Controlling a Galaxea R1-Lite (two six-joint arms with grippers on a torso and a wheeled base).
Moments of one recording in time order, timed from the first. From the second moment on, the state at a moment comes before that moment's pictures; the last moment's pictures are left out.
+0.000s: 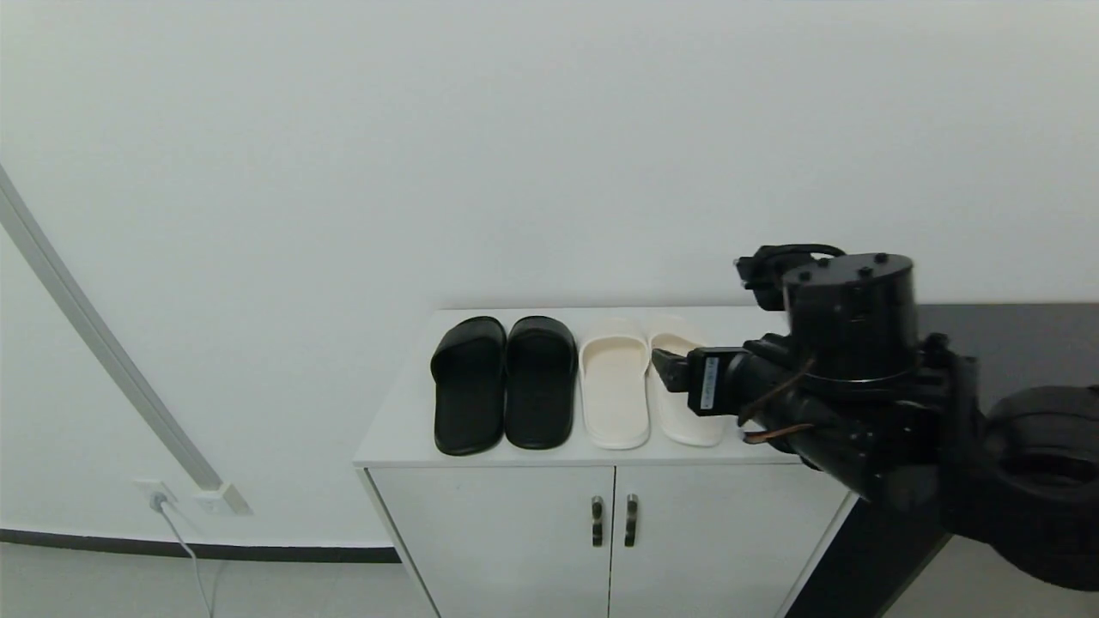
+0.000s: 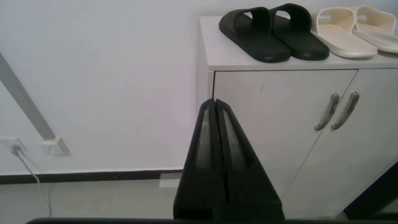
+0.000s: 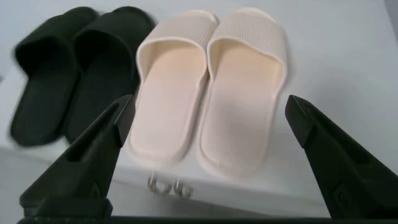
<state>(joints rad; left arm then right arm) 0.00 0.00 0.00 0.00 0.00 -0.01 0.80 1.73 -1.00 -0.44 -0.53 0.31</state>
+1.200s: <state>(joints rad) 0.00 0.00 0.00 0.00 0.00 -0.02 0.69 2.35 -1.60 -0.48 -0.62 0.23</state>
